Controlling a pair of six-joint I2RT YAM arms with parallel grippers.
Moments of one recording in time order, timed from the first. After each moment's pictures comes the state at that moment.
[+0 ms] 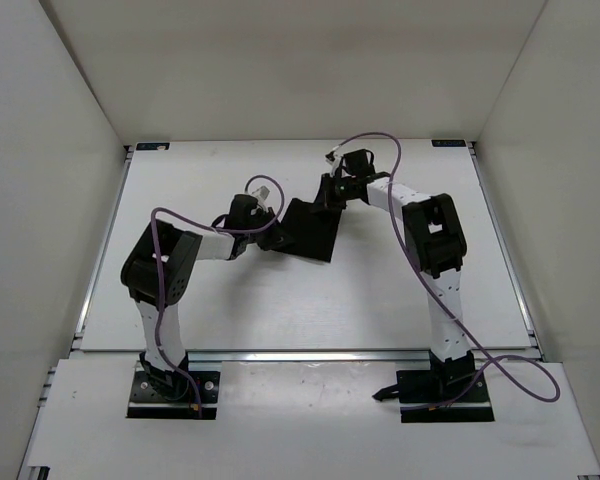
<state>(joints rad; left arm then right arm) -0.41 1.92 0.94 0.35 0.40 -0.75 0.35 2.30 1.74 -0.26 -0.62 0.36</state>
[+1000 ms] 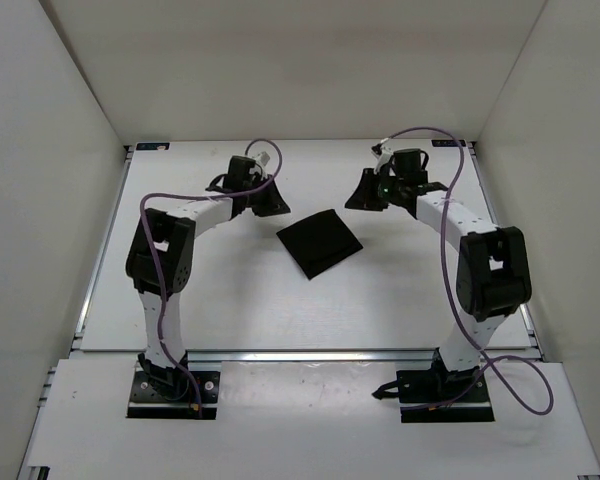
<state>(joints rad) -0.36 2.01 1.34 -0.07 0.38 -0.57 0.21 1.81 1.27 -0.17 -0.56 0.31</state>
